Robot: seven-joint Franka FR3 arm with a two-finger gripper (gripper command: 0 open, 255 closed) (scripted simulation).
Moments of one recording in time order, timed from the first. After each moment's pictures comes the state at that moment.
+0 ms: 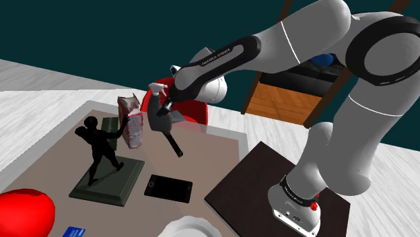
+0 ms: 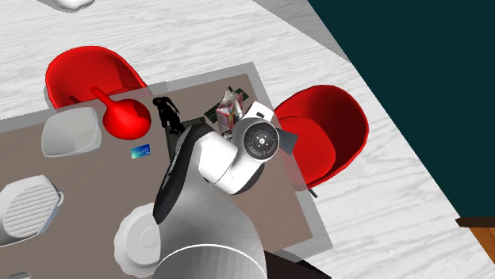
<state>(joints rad) 0.51 0.14 -0.15 -2.29 0.69 2.90 -0.90</state>
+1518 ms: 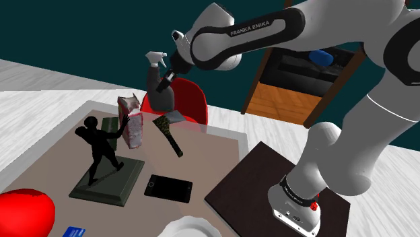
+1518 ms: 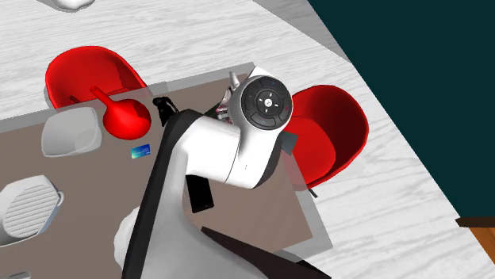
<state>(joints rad) 0.53 -0.06 -0.21 -2.21 0.32 2.65 -0.57</state>
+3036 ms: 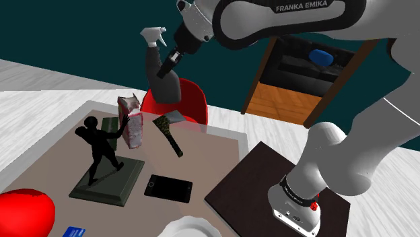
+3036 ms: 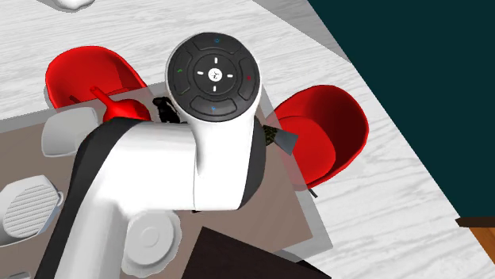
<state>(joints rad) 0.52 -0.26 -0.12 -2.19 0.14 2.45 -0.32</state>
